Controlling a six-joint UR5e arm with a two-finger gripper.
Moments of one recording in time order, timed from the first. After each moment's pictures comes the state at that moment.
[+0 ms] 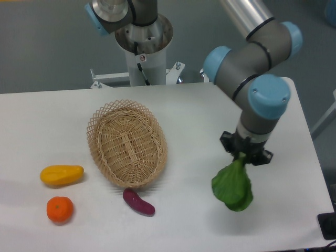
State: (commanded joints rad) arm 2.65 -2.06 -1.34 -1.24 1.55 1.21
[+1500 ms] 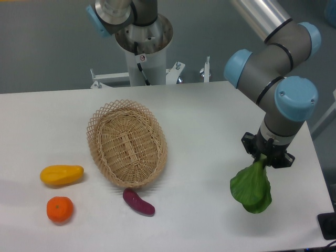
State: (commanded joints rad) arm 2.65 -2.11 -1.29 -1.25 1.57 1.29
